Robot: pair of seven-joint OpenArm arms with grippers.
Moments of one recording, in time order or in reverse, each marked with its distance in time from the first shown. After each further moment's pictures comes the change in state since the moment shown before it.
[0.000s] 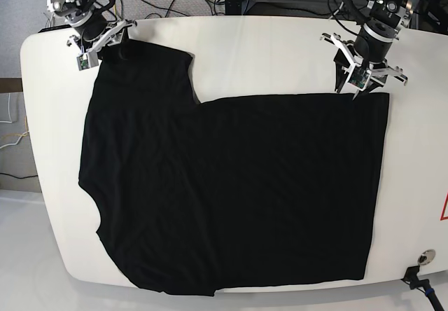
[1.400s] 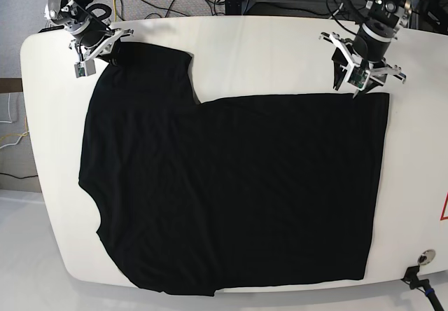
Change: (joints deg) left arm -1.4 0.8 -0.1 -1.5 -0.5 0.1 1.5; right arm 3.7 2.1 -1.4 -3.8 7.8 -1.0 -6.2
